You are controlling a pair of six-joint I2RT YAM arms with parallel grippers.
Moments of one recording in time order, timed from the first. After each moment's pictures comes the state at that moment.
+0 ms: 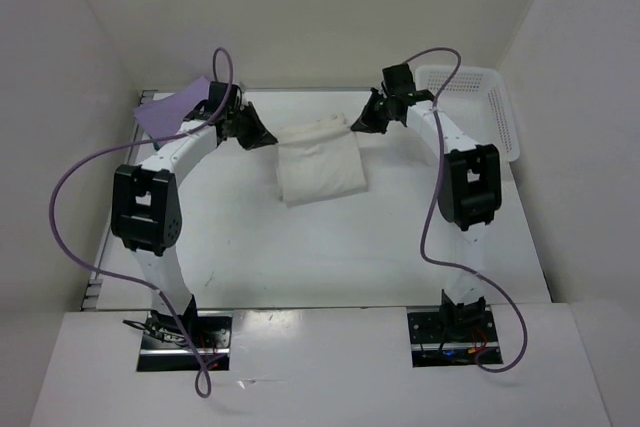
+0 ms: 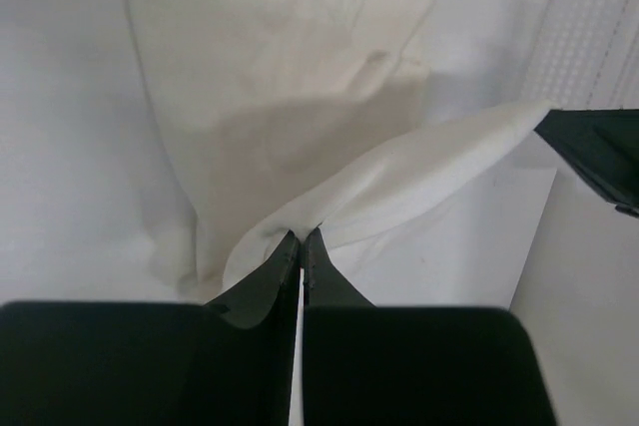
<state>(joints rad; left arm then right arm) -0.17 1.83 1.45 -0.42 0.38 -0.71 0.24 2.04 1.74 -0.53 -0.30 0.70</state>
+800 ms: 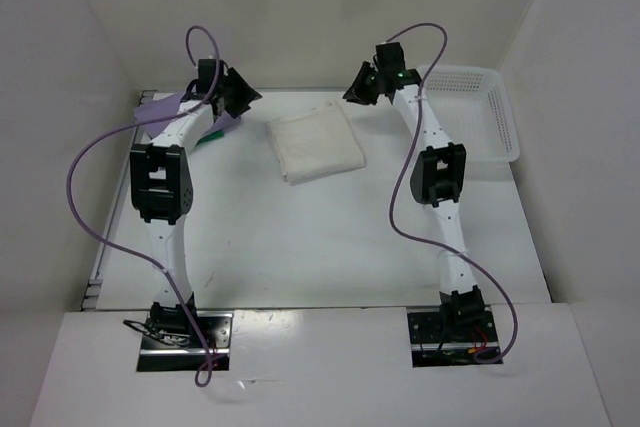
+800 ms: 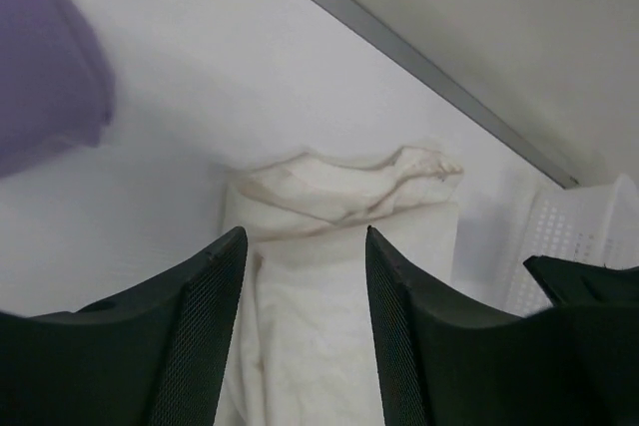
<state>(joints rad) -0.05 2.21 1.88 -0.26 0.17 -0.81 0.21 2.65 2.67 -0.70 -0.31 0.65</state>
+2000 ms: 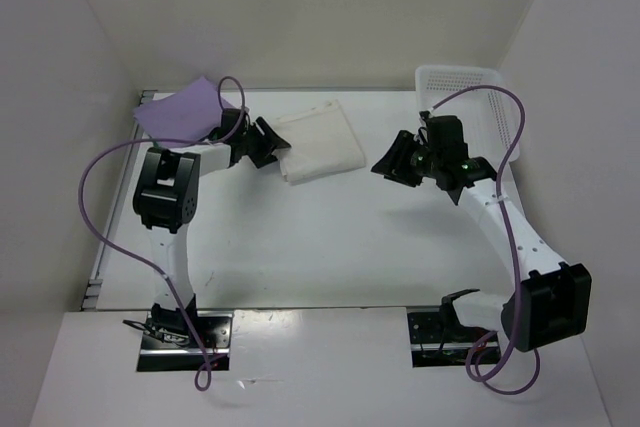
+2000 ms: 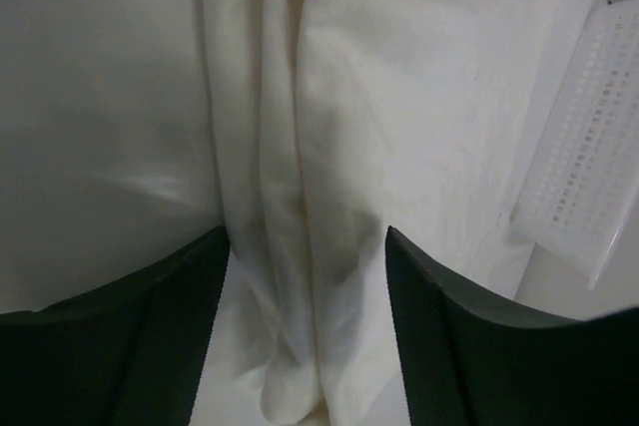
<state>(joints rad) -0.16 2.11 1.34 0.08 0.39 -0.90 0.25 1.24 1.05 -0.50 -0.31 0.66</state>
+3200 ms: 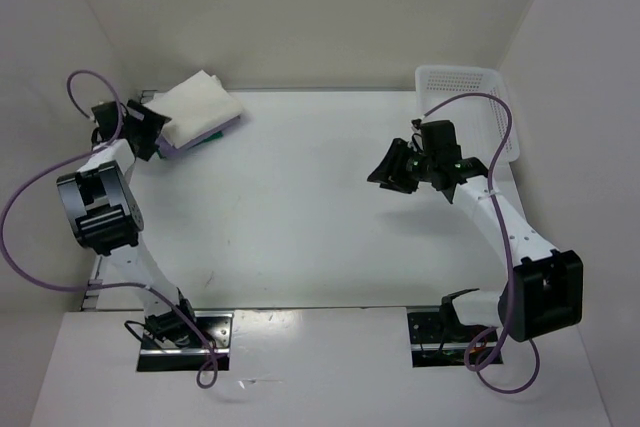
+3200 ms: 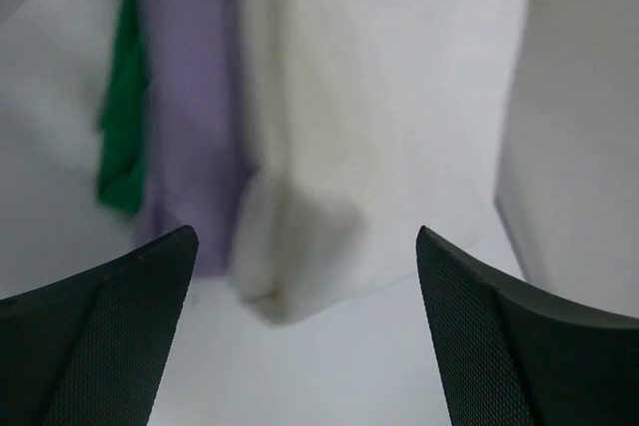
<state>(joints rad) 0.41 1.95 1.41 -0.03 0.28 -0.81 0.24 1.28 1.01 -0.49 -0.38 0.64</state>
